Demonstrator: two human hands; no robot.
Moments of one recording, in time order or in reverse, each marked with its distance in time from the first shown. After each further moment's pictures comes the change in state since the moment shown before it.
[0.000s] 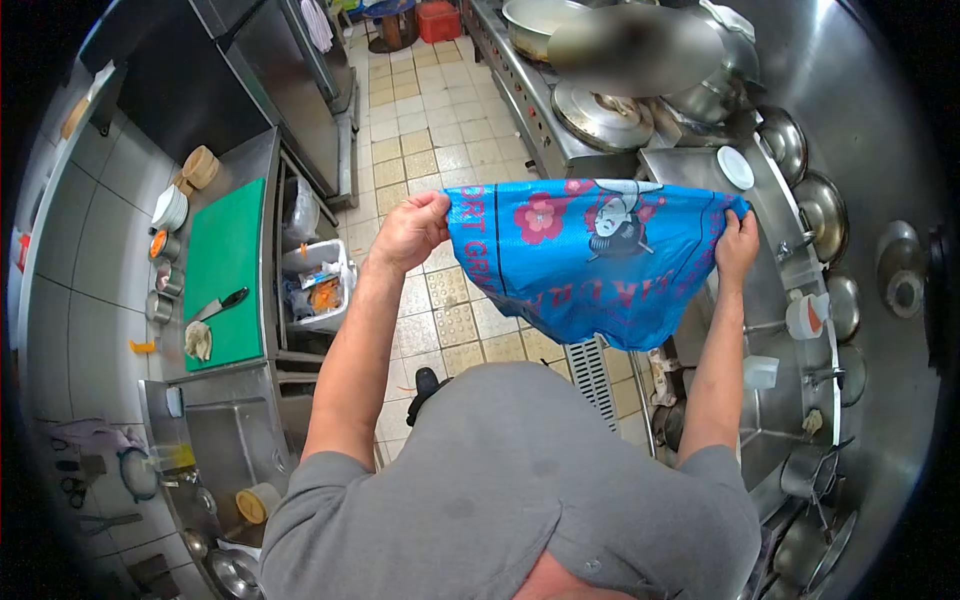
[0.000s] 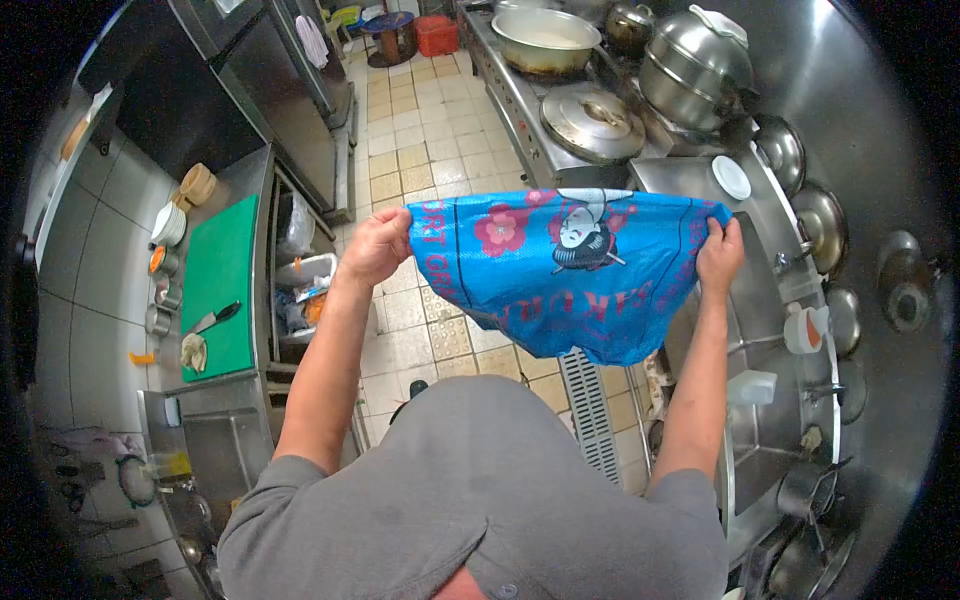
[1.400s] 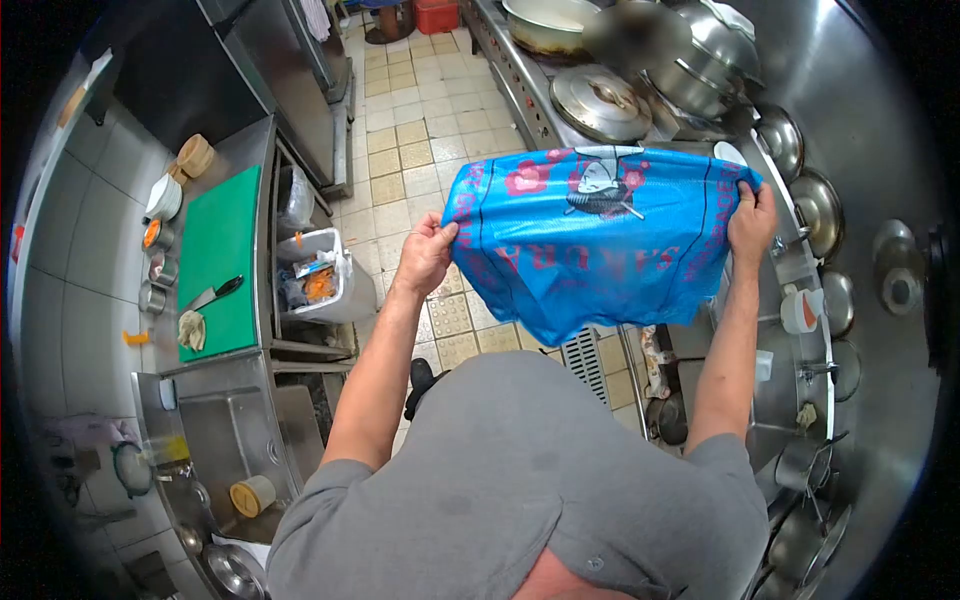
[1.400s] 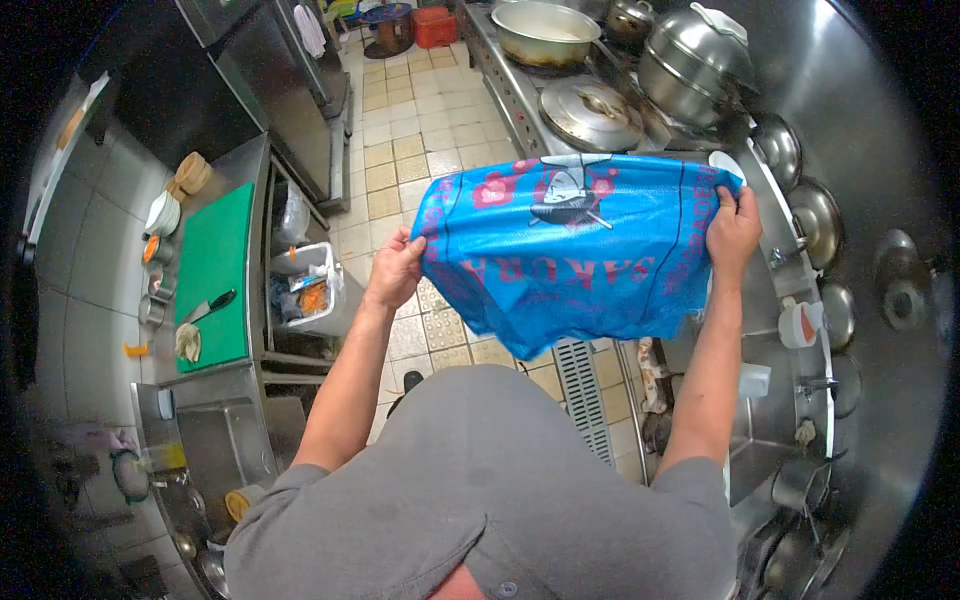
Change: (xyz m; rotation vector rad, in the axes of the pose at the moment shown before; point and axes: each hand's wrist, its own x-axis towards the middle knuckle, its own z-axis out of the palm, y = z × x) left_hand -0.028 -0.107 -0.027 -0.120 0.203 0.155; right_hand 0.030 -0.062 -0.026 -0.020 -0.038 -0.052
